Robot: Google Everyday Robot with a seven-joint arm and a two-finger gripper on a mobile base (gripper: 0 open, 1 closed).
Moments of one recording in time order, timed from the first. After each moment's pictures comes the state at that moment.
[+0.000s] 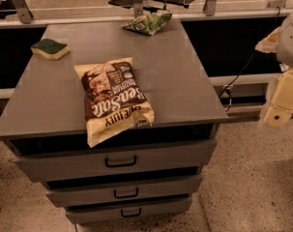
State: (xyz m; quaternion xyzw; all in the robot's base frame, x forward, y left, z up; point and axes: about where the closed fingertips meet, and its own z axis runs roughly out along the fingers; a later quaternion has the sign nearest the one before) arm 0.438 -0.217 0.976 -0.60 0.78 -0.03 0.16
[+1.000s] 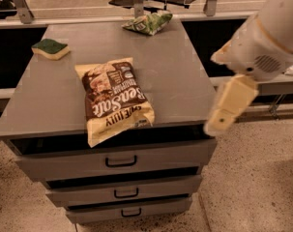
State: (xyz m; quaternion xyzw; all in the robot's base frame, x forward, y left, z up) arm 0.446 -0.134 0.955 -0.61 0.77 0.06 0.20
